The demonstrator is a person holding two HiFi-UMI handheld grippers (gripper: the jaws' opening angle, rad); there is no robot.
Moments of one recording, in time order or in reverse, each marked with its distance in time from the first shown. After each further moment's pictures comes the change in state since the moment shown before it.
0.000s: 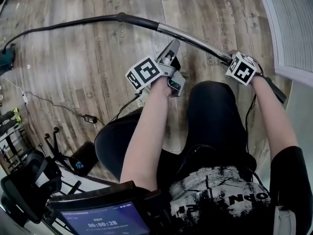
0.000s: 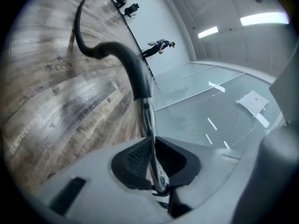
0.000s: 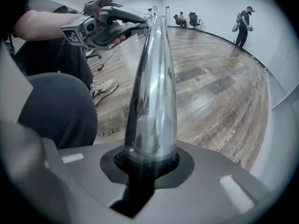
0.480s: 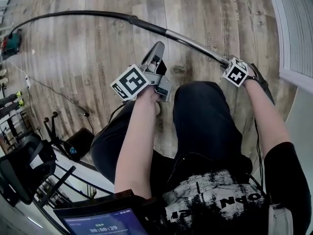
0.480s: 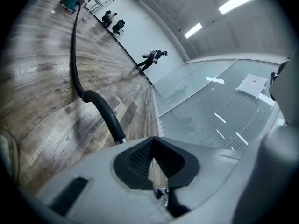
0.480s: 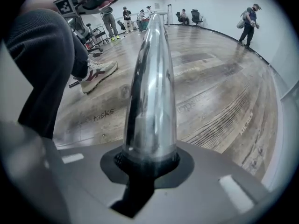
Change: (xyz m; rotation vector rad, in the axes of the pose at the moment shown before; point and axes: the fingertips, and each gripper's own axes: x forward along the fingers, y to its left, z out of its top) left arm -0.036 0.002 -0.012 0.180 -0.120 0.106; right arm 0.090 0.002 -0.077 -0.027 0.017 0.027
